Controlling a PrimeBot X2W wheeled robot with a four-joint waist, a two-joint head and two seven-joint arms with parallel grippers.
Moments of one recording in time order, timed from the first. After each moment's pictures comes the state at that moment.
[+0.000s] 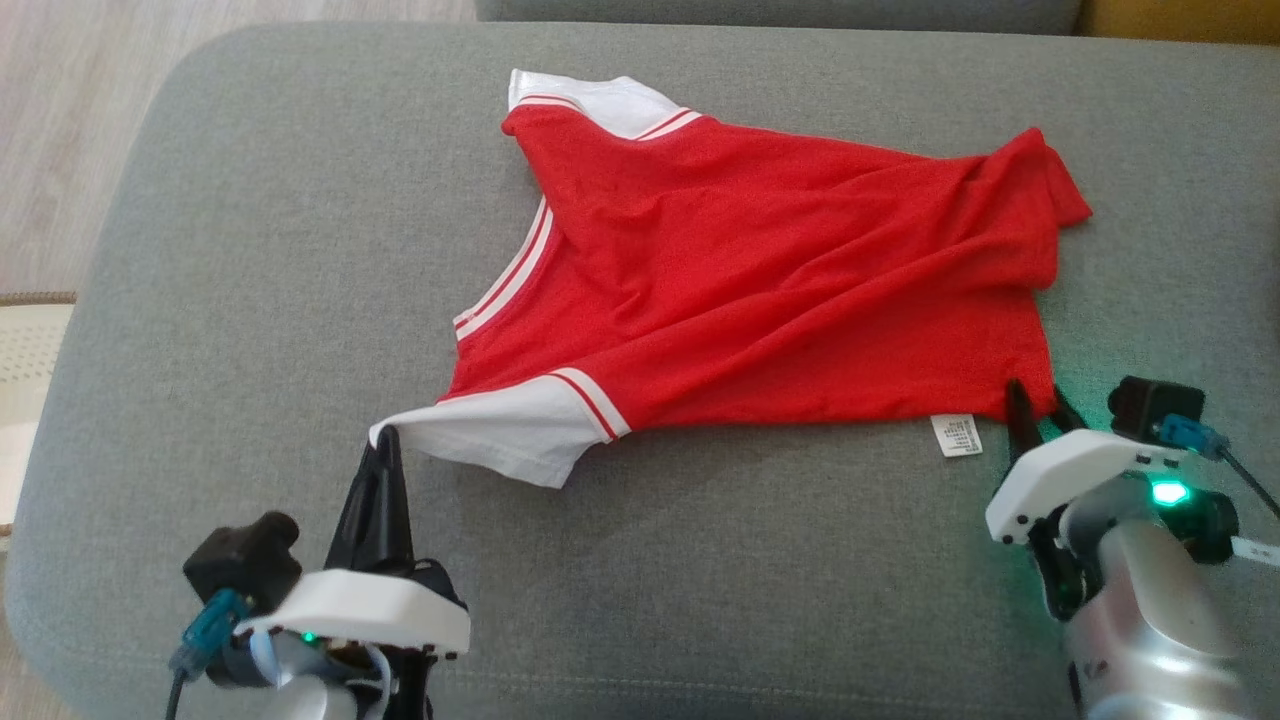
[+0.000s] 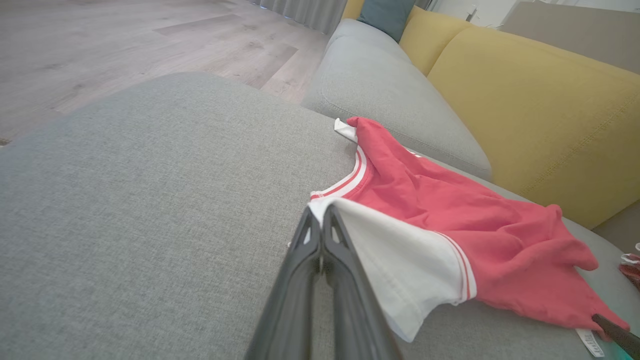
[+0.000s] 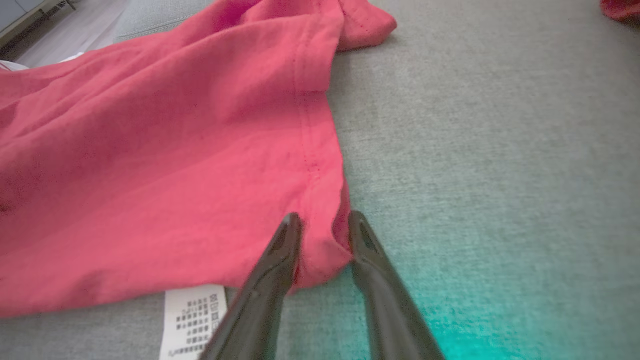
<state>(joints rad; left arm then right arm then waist) 0.03 0.12 -0.31 0.03 -0.51 0.19 -0.22 -0.40 -0.05 -0.16 0.81 0.07 0.13 -0.01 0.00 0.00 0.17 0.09</state>
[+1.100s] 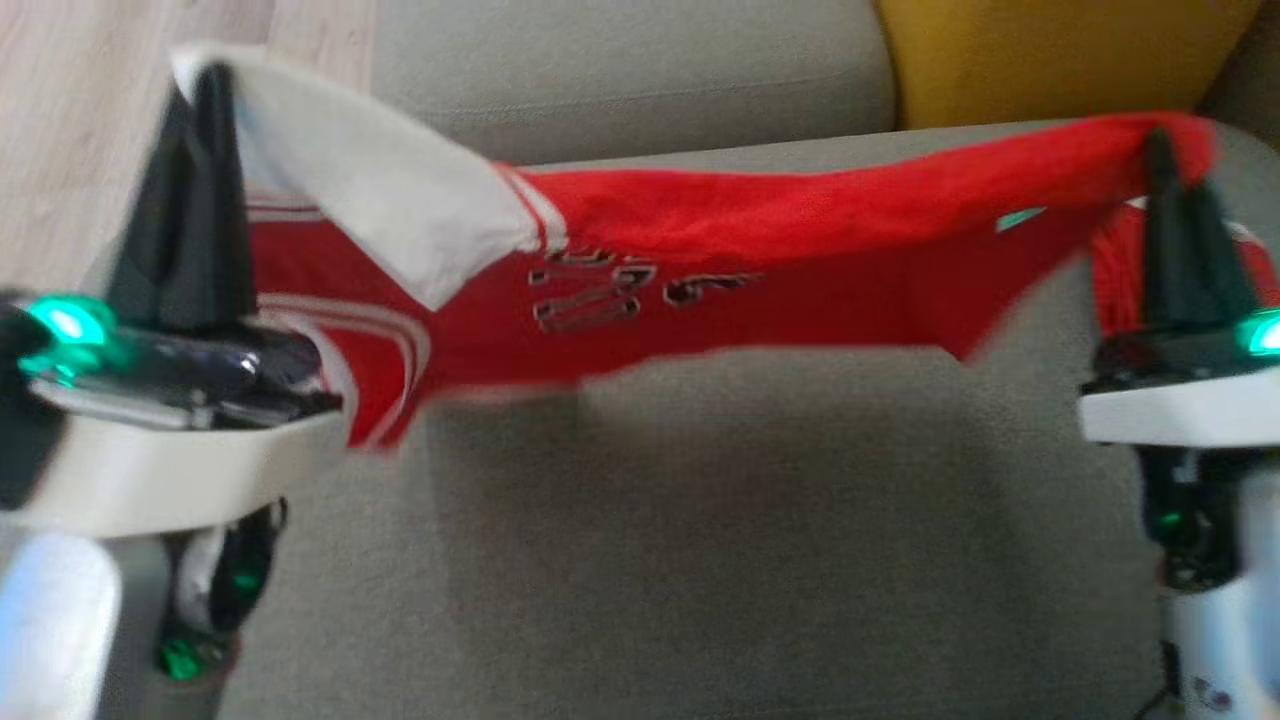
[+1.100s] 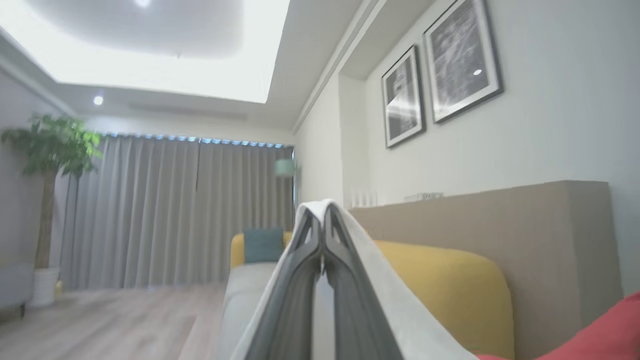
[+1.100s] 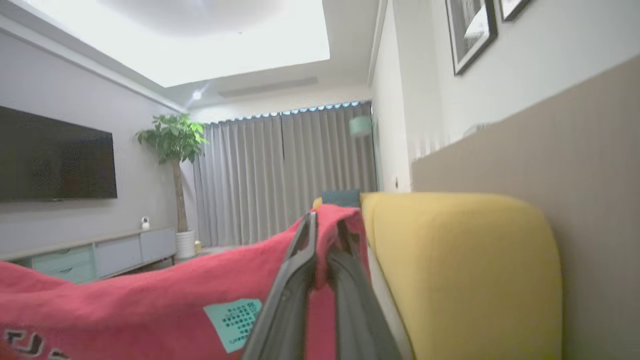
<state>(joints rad) -0.27 0.32 -0.24 -0.45 -0.35 0.19 -0.09 -0.24 -0.14 0.00 -0.08 0.29 0.13 -0.07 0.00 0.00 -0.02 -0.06</state>
